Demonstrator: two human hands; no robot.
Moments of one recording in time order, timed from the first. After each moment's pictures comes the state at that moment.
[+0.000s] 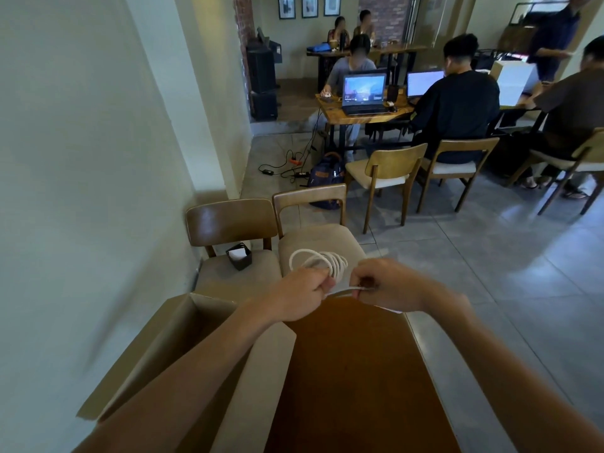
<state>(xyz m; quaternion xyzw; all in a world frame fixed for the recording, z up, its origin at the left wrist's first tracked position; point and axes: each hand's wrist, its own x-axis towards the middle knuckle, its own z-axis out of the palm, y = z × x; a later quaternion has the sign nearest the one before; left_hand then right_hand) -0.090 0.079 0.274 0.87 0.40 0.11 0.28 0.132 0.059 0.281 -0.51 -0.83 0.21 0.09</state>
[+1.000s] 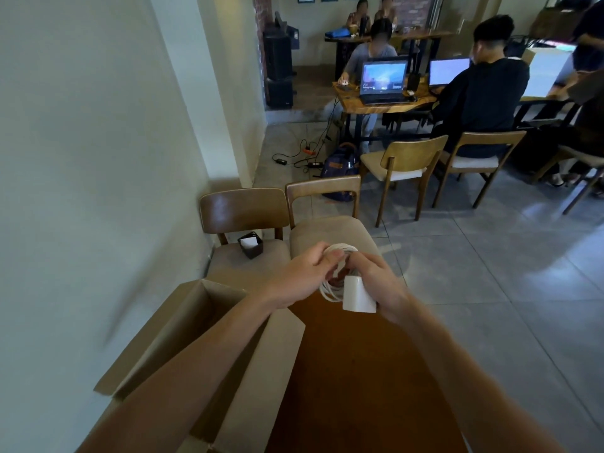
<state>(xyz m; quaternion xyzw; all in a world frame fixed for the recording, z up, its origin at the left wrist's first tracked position) -0.094 0.080 0.283 0.71 0.45 0.23 0.49 0.079 0.052 0.255 -0.52 -0.50 0.56 0.42</state>
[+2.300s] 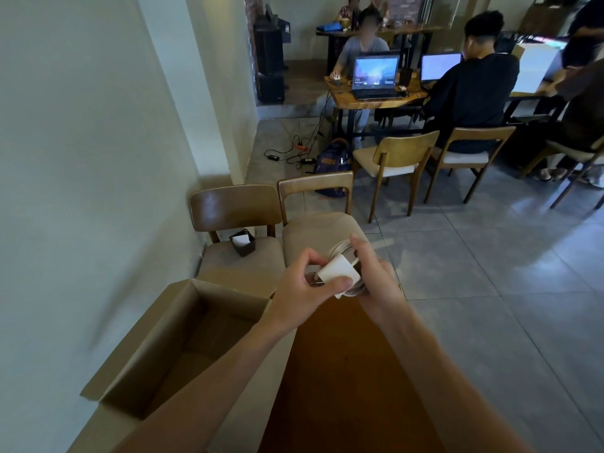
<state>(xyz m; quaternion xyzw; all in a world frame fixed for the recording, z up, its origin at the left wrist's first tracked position) -0.085 0.060 0.232 0.66 0.42 0.42 0.46 0.078 0.057 0.246 -0.52 -0.26 0.60 0.55</state>
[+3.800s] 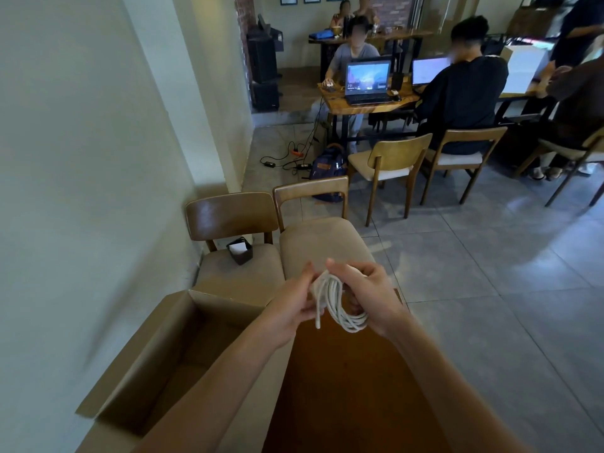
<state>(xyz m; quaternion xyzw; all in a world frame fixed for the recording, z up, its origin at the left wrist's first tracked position) -0.080 0.065 0.244 0.41 0.47 0.31 0.71 0.086 0.041 0.251 -0.46 -0.50 0.55 0.48</state>
